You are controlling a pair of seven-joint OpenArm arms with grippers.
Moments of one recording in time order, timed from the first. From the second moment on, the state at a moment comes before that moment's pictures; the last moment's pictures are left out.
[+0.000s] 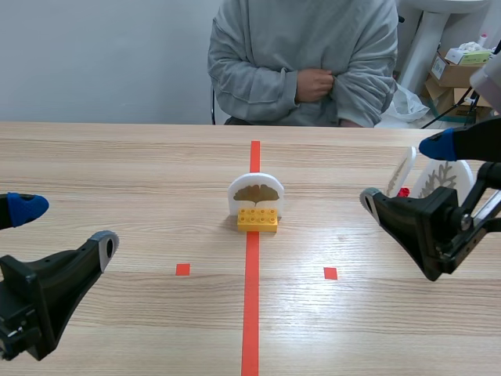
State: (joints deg) left arm 47.8 -23.5 -12.6 120.0 -21.3 -26.9 -1.5; right arm -29.3 26.1 14.8 120.3 20.3 38.1 -18.4
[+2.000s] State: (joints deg) left arm -27.9 -8.5 36.4 47.4 4.9 -30.0 -2.4; right arm -29.3 25.6 14.8 120.3 20.3 38.0 -19.9
